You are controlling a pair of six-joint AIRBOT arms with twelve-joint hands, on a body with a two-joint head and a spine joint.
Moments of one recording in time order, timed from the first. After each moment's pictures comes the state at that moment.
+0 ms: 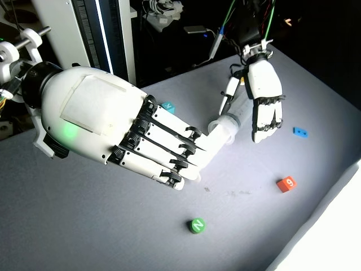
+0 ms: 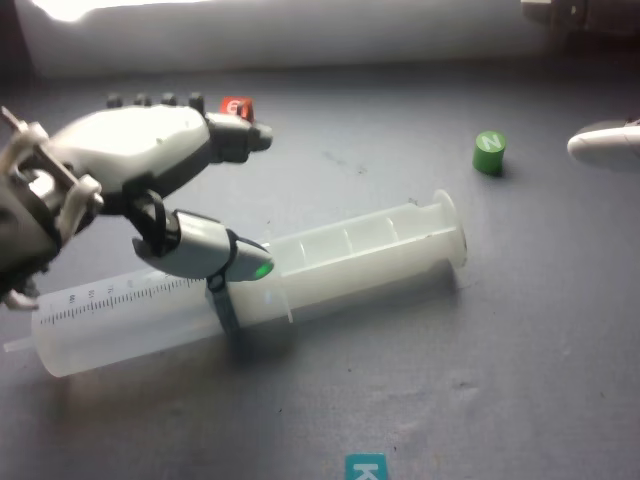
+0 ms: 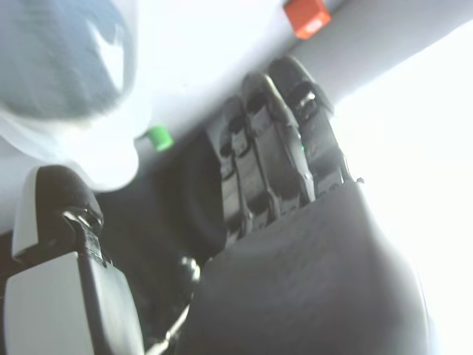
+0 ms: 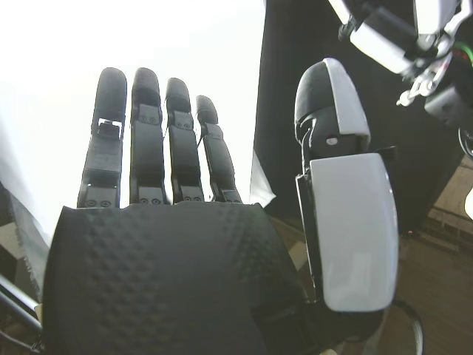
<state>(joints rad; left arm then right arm) 0.60 -0.87 0.81 -0.89 -0.49 1.55 -0.39 -0.61 0.77 0.10 0.47 -0.78</state>
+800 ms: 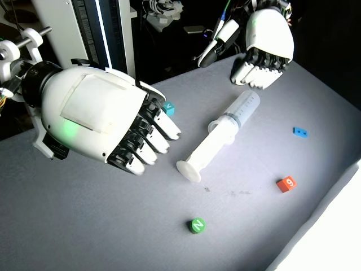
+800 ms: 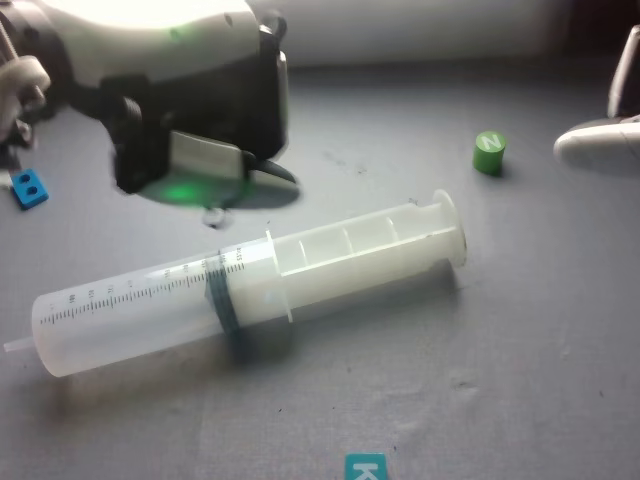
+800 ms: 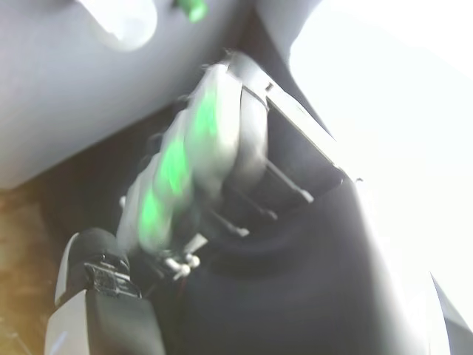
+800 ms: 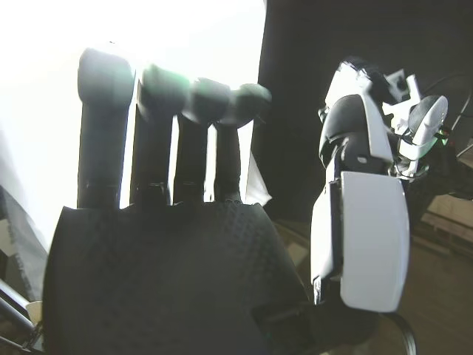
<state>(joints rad) 0.16 -0.72 0.75 -0.64 0.05 1.60 -0.39 -0.61 0.77 0.06 0.48 -0.78</state>
